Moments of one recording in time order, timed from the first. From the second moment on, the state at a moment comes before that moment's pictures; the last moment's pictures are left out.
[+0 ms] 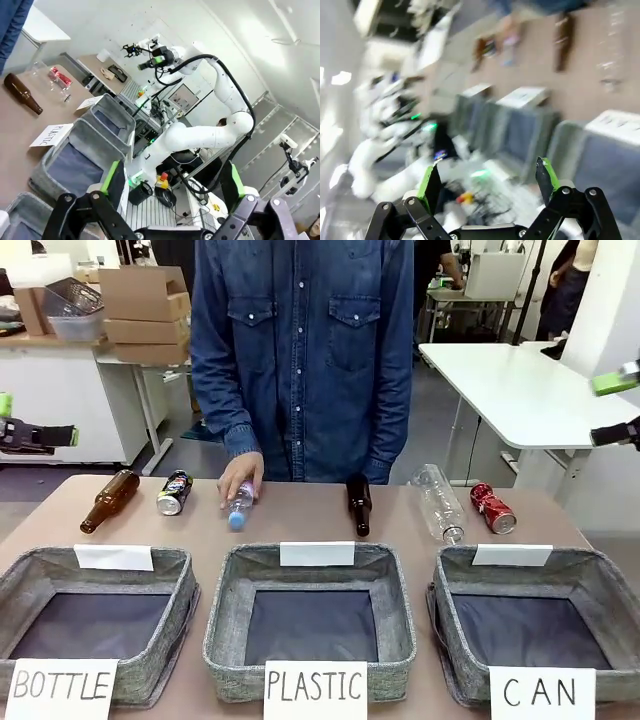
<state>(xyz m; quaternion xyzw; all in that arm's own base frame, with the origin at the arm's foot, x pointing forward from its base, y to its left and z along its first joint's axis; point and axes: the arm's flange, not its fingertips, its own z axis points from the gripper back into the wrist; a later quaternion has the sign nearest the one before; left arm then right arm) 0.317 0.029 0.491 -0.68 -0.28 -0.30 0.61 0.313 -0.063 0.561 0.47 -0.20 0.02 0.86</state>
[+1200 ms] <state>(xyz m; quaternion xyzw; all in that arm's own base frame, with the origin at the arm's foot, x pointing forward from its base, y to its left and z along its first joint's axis) 0.317 0.029 0.489 -0.68 -0.28 -0.31 0.61 0.426 -0.052 0.492 0.08 -0.22 -0.05 0.97</state>
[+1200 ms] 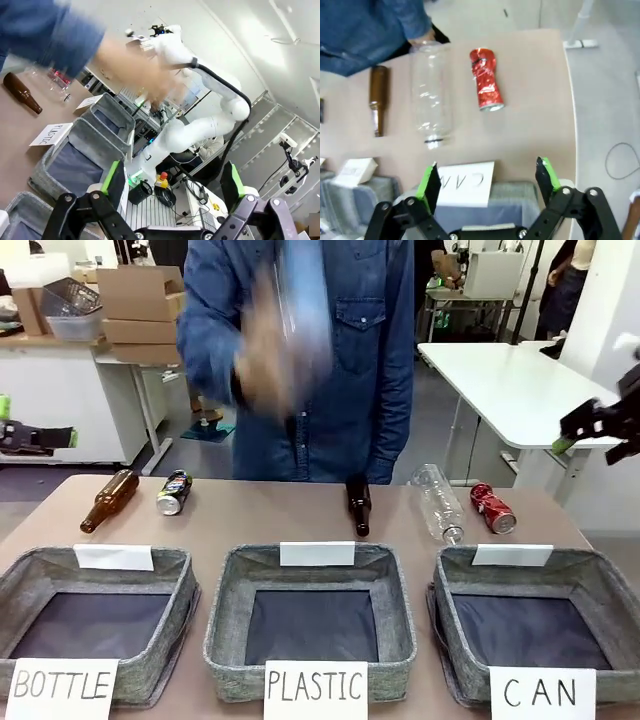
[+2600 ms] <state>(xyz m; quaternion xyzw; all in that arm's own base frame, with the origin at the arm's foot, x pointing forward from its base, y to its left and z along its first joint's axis) 0.317 0.030 0.489 -0.68 -0.28 -0.31 0.61 0.616 -0.020 0.295 0.03 -0.10 0.00 0.99</state>
